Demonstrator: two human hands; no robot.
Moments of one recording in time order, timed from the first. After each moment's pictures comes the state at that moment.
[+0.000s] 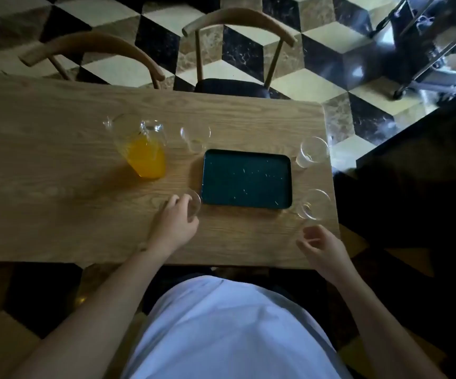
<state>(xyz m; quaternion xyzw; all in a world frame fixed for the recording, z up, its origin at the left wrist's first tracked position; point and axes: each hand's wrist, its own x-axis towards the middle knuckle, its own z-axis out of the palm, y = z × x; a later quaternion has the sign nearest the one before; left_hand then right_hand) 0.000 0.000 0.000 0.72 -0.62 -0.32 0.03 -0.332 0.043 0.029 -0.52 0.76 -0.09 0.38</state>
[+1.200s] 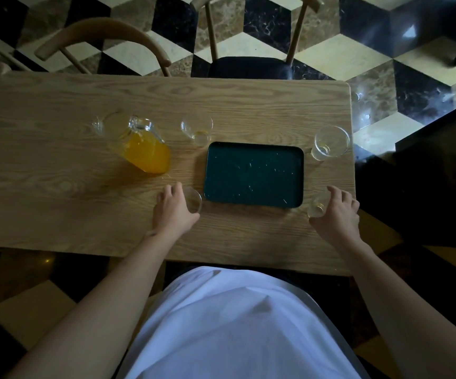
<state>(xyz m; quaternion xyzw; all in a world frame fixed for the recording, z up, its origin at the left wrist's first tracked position) -0.019 -0.039 -0.029 0.80 -0.54 -0.26 -0.08 -0.373 -0.053 -0.035 -0.54 0.79 0.02 0.28</state>
